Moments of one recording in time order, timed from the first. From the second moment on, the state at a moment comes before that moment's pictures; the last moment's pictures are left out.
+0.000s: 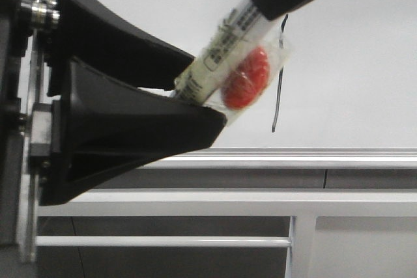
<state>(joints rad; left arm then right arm) -1.03 1.16 -0.38 0.22 -0.44 0.19 1.04 0.99 -0.92 -0.11 0.72 0.11</state>
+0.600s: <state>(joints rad) -1.03 1.16 -0.38 0.22 -0.43 0.19 1.04 0.99 -0.92 -0.16 0.70 0.11</state>
